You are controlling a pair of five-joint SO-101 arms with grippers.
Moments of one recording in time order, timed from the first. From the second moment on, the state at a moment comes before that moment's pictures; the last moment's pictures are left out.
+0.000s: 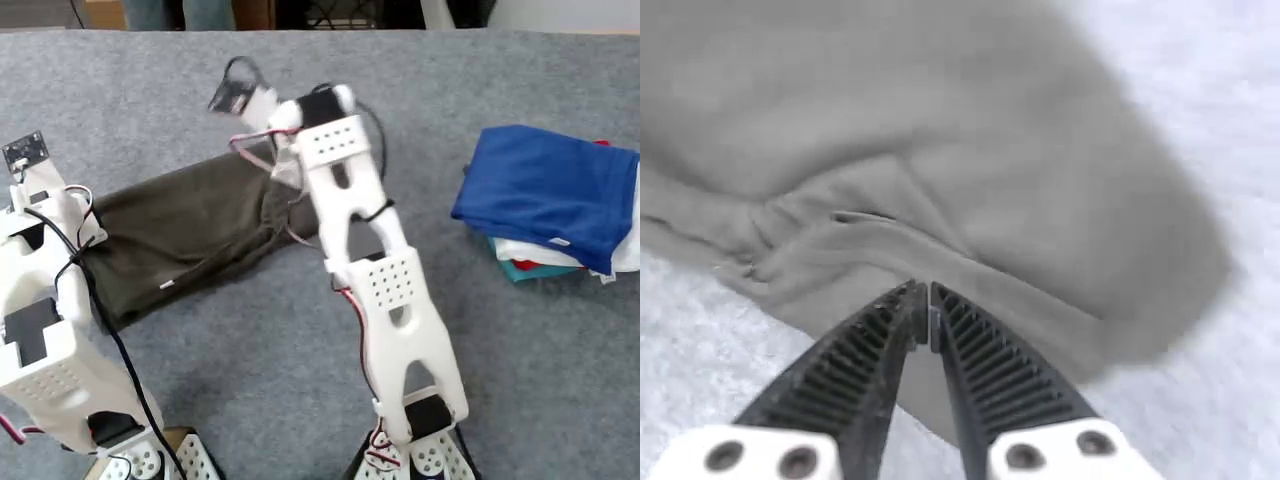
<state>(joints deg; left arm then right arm) -31.4 12.6 21.8 44.3 2.9 -20.5 59.2 -77.6 100.3 42.2</state>
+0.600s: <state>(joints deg) -36.2 -9.2 13.6 78.6 -9.8 -18.4 22.5 -54.0 100.9 36.2</state>
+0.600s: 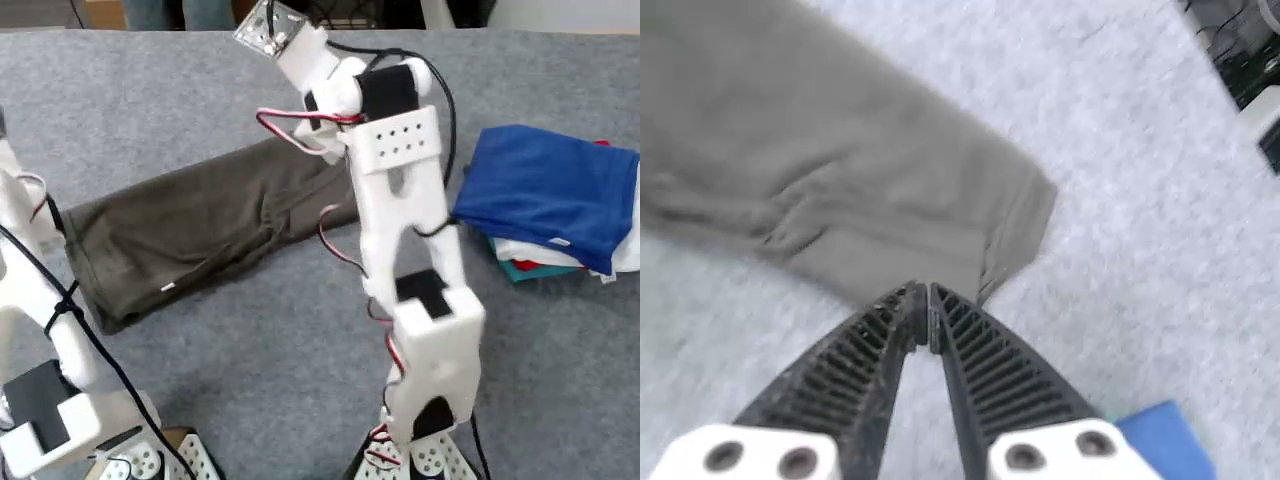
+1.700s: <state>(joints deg) -28.0 -1.7 37.1 64.0 1.3 -12.7 -0.4 -16.7 94.3 48.8</state>
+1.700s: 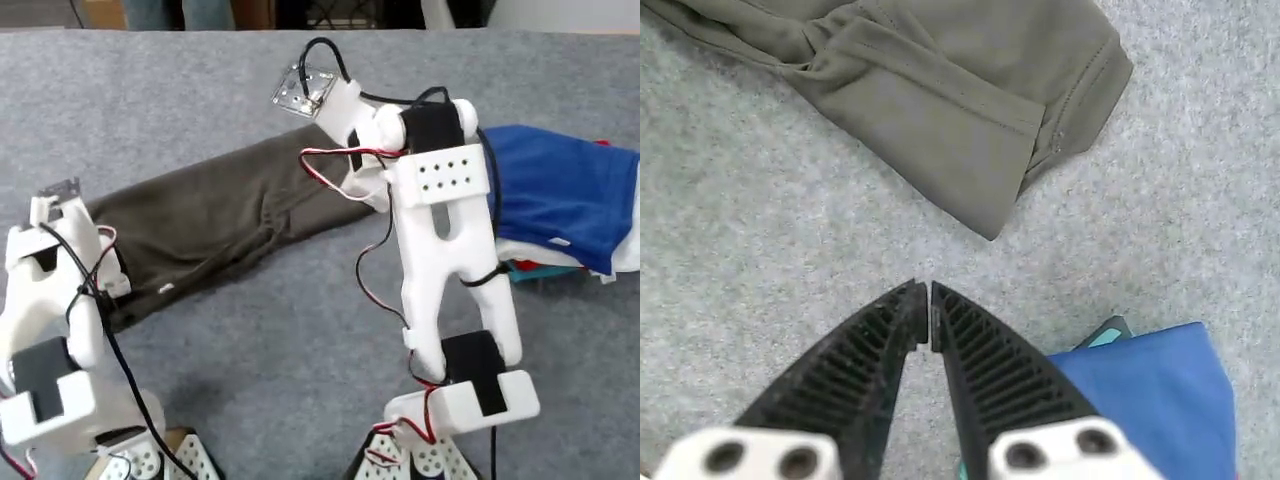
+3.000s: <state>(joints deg) -37.8 2.0 12.1 83.8 4.1 -12.7 -0.4 -16.4 94.3 50.9</state>
